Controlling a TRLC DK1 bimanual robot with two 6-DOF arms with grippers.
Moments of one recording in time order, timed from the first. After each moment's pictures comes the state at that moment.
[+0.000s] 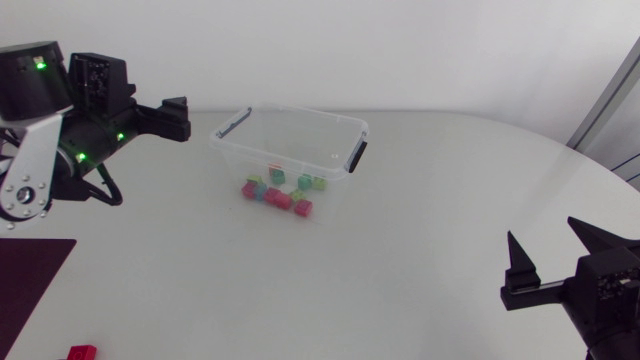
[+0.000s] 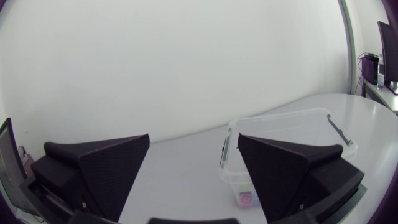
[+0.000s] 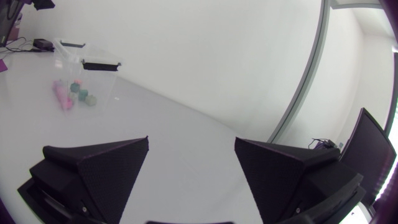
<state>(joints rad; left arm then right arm) -0.19 1.25 0.77 0.32 -0.14 0.23 0.08 0.06 0.08 -0.14 0.15 -0.39</state>
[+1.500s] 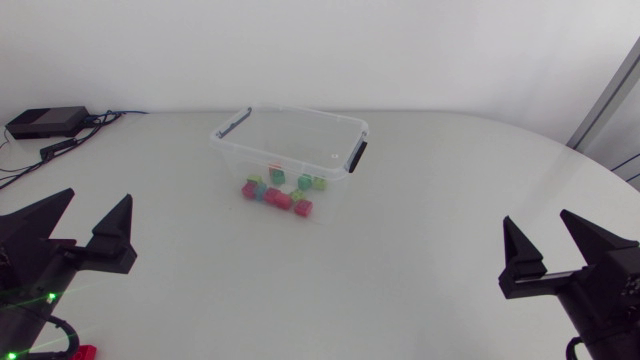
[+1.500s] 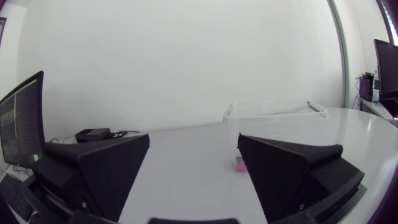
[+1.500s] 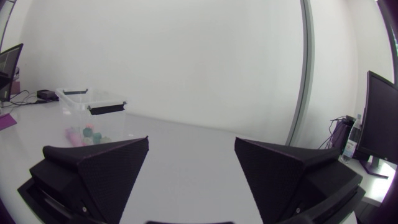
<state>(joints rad) -0.11 0.33 0.13 0.17 -0.10 0.13 0.05 0.06 0.03 0.01 0.04 -0.13</state>
